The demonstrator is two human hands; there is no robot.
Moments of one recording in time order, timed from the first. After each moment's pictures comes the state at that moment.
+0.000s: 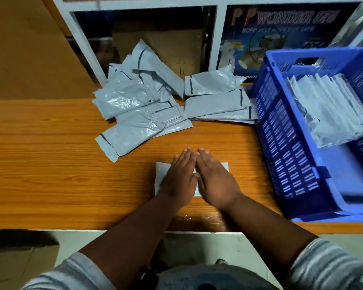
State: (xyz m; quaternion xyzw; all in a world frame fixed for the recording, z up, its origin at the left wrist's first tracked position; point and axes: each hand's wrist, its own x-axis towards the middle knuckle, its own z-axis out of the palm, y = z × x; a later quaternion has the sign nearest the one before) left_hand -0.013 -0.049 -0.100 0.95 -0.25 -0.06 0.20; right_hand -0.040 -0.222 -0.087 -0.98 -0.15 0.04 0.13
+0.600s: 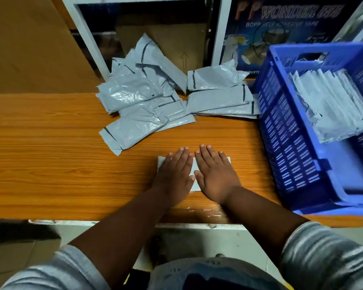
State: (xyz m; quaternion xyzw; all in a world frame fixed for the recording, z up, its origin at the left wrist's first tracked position) left_hand -0.028 -0.015 -0.105 0.95 -0.29 -0.03 -0.02; right_hand -0.047 -0.216 -0.095 -0.99 -0.14 0.07 0.05
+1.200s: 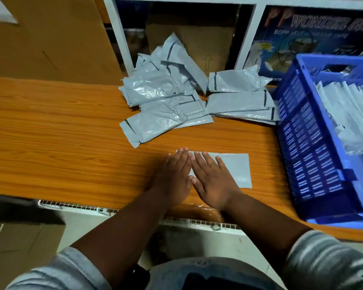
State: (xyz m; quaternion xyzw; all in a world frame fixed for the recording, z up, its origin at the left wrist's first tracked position) left_hand -0.041 0.028 -0.104 0.97 -0.23 -0.04 0.01; right_hand -0.057 -0.172 -0.096 -0.97 -0.23 0.06 0.06
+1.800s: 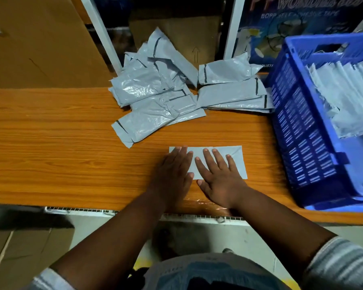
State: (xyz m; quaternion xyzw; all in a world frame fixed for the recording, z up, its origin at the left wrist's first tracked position) left_hand -0.058 0.022 -0.092 0.97 -0.26 -0.03 0.04; right_hand -0.071 -0.201 -0.093 -0.97 -0.19 0.15 0.04
